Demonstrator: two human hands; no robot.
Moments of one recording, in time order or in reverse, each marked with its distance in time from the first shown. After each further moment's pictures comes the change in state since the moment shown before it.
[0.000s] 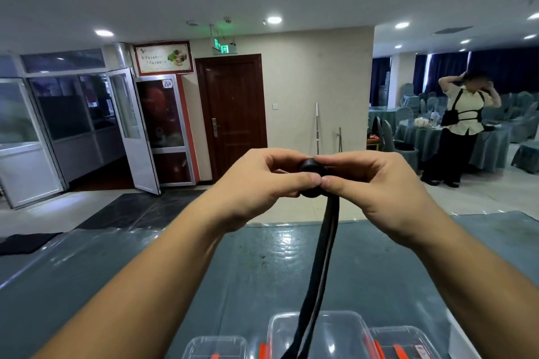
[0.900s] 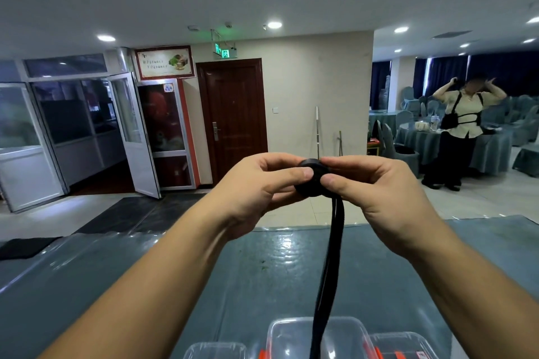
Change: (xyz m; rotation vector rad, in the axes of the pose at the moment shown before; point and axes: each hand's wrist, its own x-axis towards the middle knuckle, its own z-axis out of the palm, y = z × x) left_hand 0.002 -0.001 0.005 -0.370 0.004 -0.107; right_hand -0.002 0.002 0.001 0.124 0.096 -0.002
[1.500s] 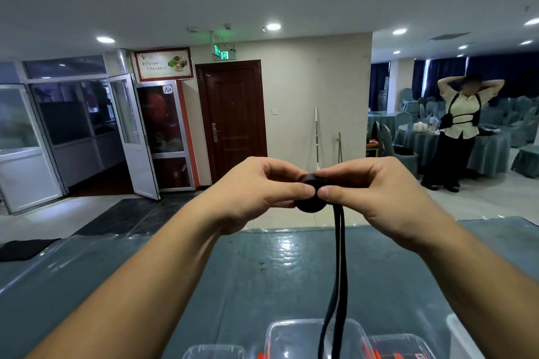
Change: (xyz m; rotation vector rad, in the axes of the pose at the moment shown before) left_hand 0.006 0.001 -0.006 0.304 -0.046 -0.010; right_hand 0.003 -0.012 -0.010 -0.218 -0.128 0.076
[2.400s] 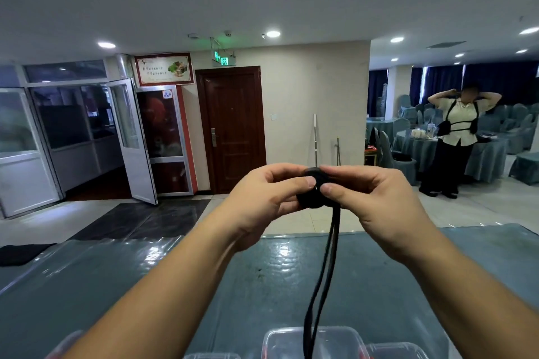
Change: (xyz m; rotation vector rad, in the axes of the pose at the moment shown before) left_hand 0.008 -0.009 0.023 -0.323 0.090 0.047; right_hand -0.001 0.010 0.003 0.071 0.150 -0.046
